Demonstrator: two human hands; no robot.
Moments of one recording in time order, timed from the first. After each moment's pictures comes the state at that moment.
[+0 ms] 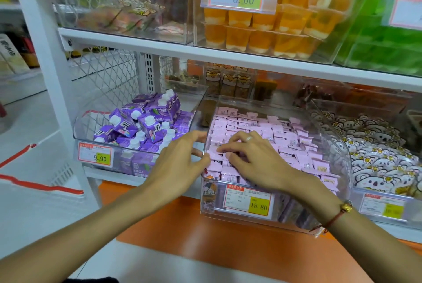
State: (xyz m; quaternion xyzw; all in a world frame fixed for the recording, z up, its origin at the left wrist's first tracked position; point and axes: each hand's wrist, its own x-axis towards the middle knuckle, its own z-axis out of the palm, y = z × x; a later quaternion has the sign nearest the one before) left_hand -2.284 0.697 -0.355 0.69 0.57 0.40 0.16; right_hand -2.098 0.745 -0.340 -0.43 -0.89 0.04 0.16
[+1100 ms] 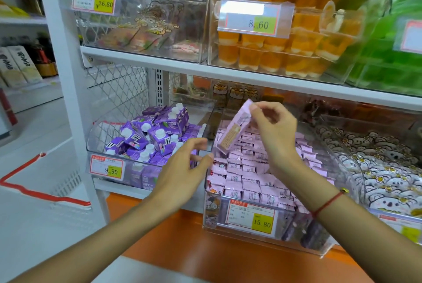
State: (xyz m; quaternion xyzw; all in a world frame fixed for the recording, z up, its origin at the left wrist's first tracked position) left_hand -2.294 0.695 -0.344 0.61 0.57 0.47 0.28; right_hand -2.137 0.755 -0.283 -0.44 -0.56 0.32 0.62
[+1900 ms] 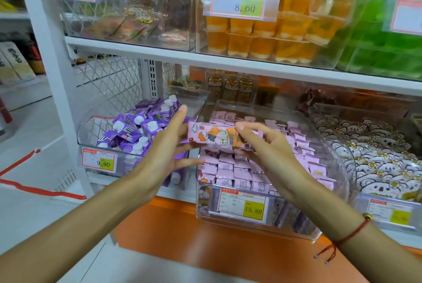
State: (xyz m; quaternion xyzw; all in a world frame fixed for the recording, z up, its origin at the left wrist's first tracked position) left_hand -2.291 0.693 -0.311 0.41 0.47 0.57 0.54; right_hand -2.110 0.718 -0.310 -0.42 -0.56 0.52 0.49
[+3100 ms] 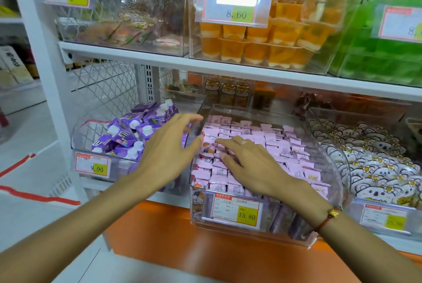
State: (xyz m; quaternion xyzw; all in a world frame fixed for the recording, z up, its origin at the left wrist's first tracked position) left_hand -2.299 0.721 -0.330 0.71 0.57 0.41 0.05; right_hand -2.103 0.752 -0.339 -0.45 -0.87 0.01 0.17
